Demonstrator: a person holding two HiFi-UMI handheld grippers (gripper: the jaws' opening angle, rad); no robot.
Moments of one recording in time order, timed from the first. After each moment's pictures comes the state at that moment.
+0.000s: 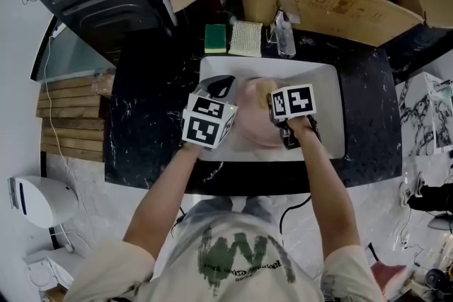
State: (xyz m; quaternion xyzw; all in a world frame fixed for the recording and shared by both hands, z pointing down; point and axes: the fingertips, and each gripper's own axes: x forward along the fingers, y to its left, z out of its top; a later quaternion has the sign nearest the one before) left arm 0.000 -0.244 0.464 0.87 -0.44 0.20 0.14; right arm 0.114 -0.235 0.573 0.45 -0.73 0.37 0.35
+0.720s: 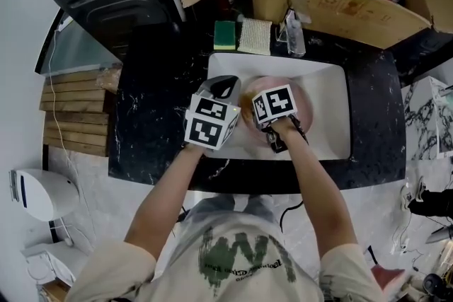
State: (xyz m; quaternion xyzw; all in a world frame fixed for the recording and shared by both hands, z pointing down) left arm -0.014 -0.236 0.465 0.86 -0.45 0.20 0.14; right arm 0.043 -0.205 0.610 0.37 -0.74 0.40 0.40
